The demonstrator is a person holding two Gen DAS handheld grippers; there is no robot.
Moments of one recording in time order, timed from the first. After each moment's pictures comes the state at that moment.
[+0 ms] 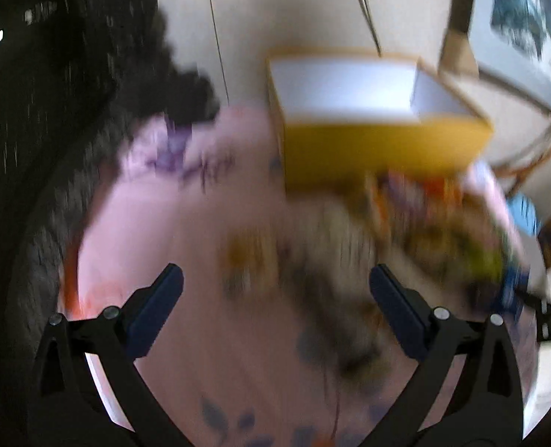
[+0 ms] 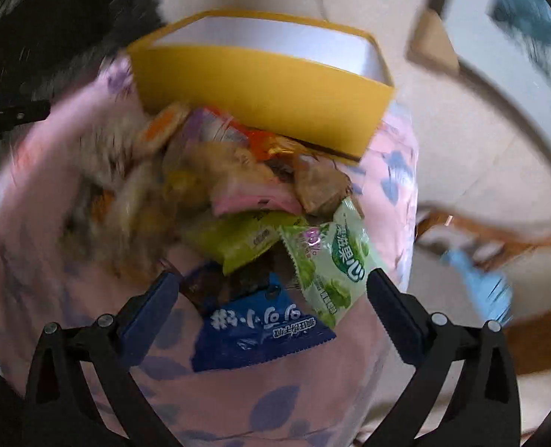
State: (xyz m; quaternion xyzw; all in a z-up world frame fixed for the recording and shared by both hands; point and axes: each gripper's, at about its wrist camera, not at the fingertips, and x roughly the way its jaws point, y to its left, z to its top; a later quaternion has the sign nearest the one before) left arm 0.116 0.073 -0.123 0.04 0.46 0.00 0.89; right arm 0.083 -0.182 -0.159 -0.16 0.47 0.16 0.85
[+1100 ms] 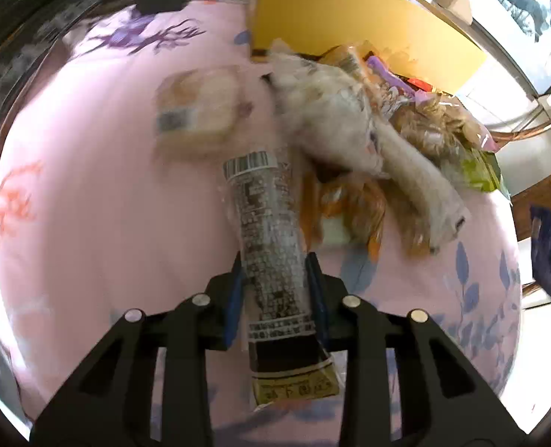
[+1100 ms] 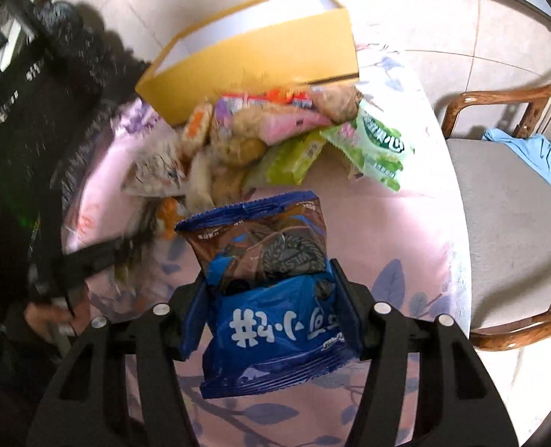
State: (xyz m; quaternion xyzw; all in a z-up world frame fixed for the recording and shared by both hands) left arm 0.084 0.082 -0.208 -0.06 0.55 -0.07 0.83; right arm 0.020 -0.217 -0.128 0.15 0.53 0.13 0.82
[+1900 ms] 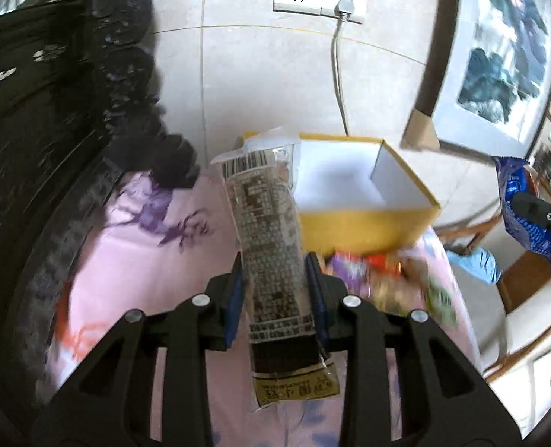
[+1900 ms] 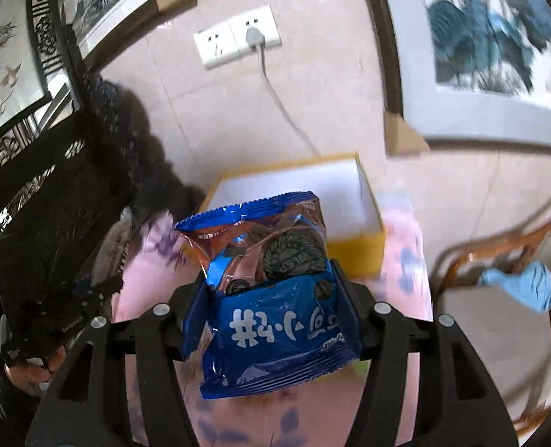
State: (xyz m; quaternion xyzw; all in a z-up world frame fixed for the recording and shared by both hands) left arm 0.134 0.061 -0.029 -0.04 0.36 -0.05 0.93; right arm 0.133 -0.205 0.008 0.10 0.34 0.14 0.93
